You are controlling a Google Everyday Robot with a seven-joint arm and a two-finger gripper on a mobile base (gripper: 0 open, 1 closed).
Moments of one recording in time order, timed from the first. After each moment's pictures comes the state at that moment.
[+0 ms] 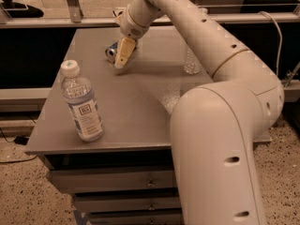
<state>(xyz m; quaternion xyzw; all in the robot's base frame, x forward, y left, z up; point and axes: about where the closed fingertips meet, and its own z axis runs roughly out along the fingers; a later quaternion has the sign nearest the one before) 0.778 0.103 0.863 -0.72 0.60 0.09 0.33</state>
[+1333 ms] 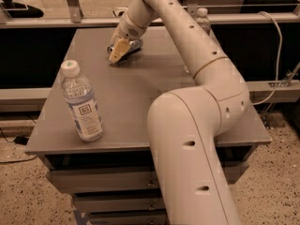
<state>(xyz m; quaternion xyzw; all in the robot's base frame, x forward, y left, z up) 0.789 0.113 0.842 -0.70 0.63 0.15 0.30</state>
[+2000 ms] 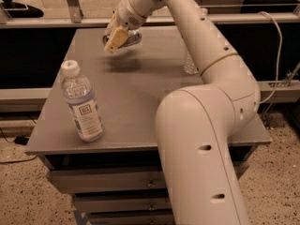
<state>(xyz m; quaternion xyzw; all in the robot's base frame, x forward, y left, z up) 0.772 0.119 0.898 -0.70 0.59 0.17 0.35</state>
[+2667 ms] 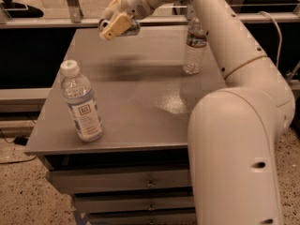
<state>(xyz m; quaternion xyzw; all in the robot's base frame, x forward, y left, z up) 0.734 0.117 0.962 -0.68 0.54 0.24 0.43</state>
